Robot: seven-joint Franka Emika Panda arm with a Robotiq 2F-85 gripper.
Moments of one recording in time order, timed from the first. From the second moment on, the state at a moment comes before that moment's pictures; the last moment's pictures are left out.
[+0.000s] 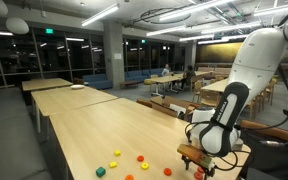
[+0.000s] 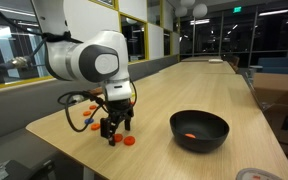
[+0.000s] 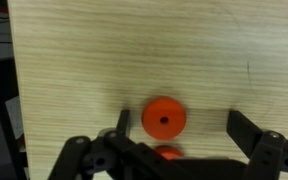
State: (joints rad) arm 0.10 0.19 -0.04 -2.74 0.12 2.95 1.50
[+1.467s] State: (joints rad) arm 0.16 0.17 -0.10 -2.74 0.10 2.97 1.50
